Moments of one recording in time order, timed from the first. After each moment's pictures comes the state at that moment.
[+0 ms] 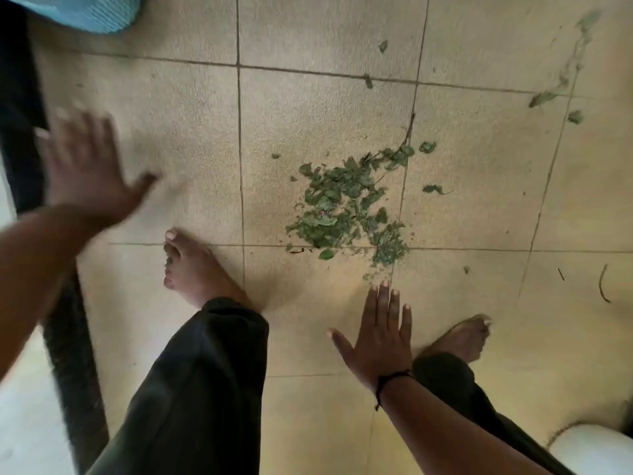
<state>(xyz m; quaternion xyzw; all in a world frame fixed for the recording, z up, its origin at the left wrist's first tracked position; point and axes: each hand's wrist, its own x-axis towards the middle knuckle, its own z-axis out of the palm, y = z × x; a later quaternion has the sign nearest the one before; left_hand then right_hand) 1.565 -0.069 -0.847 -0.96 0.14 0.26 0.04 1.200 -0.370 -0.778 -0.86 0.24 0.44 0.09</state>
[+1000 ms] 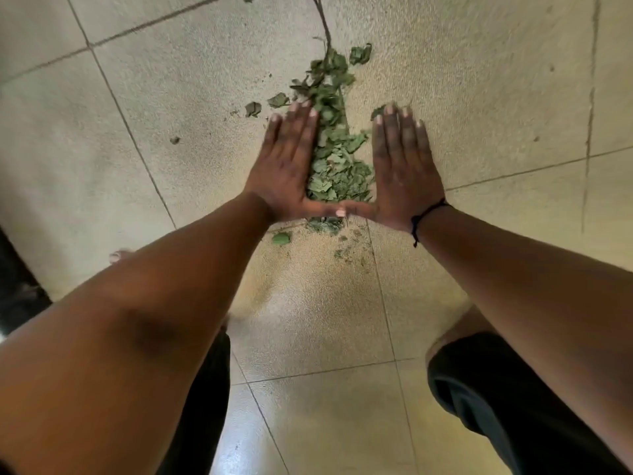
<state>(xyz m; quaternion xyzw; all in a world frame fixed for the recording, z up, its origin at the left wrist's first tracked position) 1.416 -0.385 -0.904 -0.81 0.49 0.33 0.00 1.266 -0.550 -0.923 -0.97 0.12 0.19 0.12</state>
